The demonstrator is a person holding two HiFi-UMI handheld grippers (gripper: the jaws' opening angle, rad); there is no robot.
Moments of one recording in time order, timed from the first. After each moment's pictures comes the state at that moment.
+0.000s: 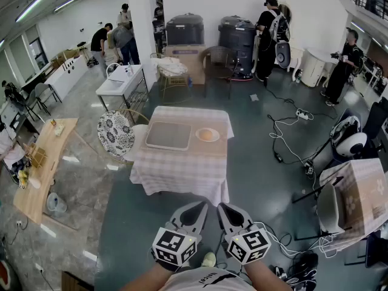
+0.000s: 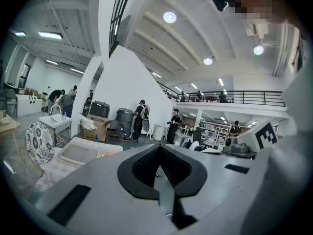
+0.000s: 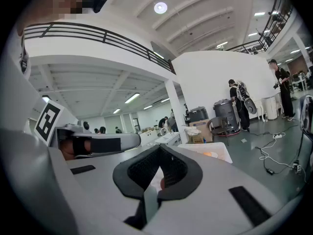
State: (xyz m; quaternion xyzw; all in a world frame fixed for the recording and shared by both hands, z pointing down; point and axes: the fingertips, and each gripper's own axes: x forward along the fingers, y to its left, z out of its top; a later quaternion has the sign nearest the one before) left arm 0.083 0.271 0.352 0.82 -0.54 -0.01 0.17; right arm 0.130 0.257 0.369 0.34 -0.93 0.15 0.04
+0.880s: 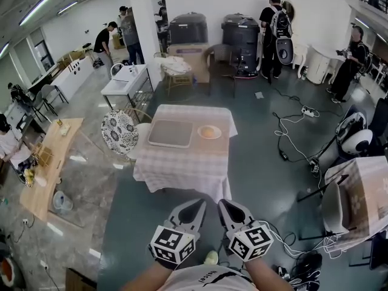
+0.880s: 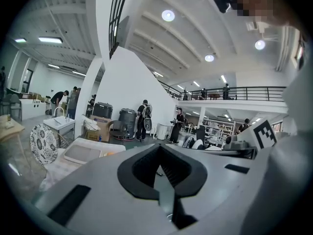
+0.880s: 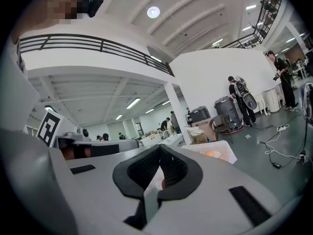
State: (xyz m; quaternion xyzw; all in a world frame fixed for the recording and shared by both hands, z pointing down) left arm 0.095 0.274 0.353 0.81 -0.56 0.00 0.16; right arm 0.148 0.254 0.365 0.33 -0.93 0.18 0.00
